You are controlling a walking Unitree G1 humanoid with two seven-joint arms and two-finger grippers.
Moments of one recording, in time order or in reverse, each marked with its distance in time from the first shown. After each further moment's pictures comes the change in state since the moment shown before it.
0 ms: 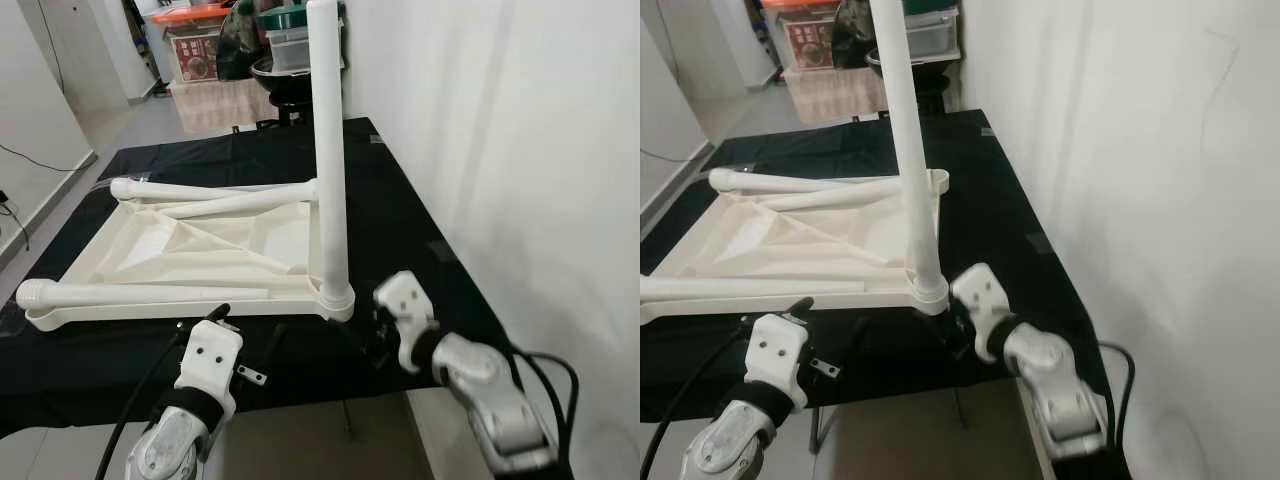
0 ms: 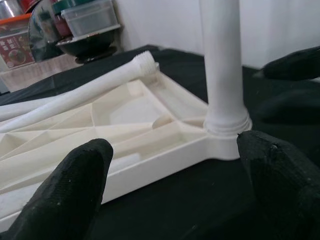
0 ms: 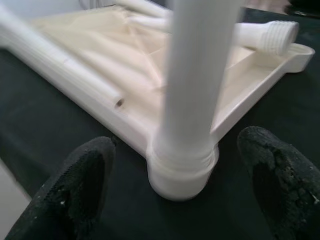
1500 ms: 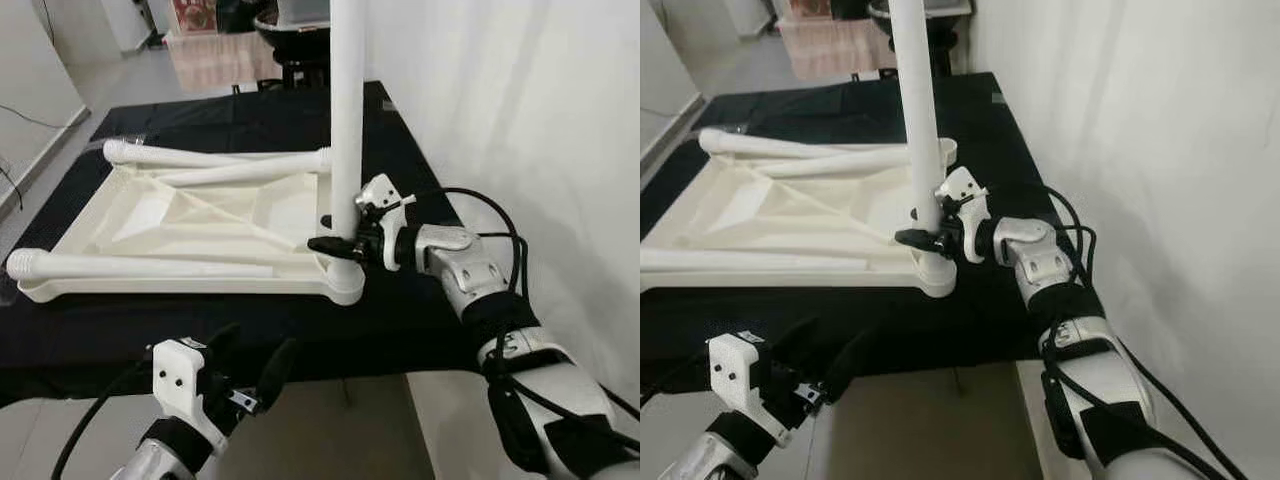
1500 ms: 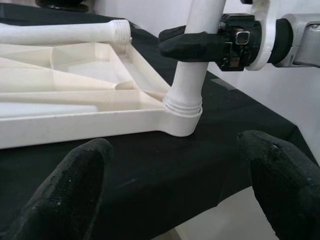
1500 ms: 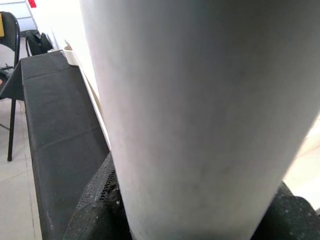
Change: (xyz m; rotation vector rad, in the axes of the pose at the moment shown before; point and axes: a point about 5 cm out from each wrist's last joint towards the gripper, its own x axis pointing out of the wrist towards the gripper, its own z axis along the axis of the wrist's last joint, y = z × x) left arm -0.031 -0.005 0.009 -0.325 0.003 -0.128; right arm 0.051 -0.053 0.064 -0.107 -0.099 0.303
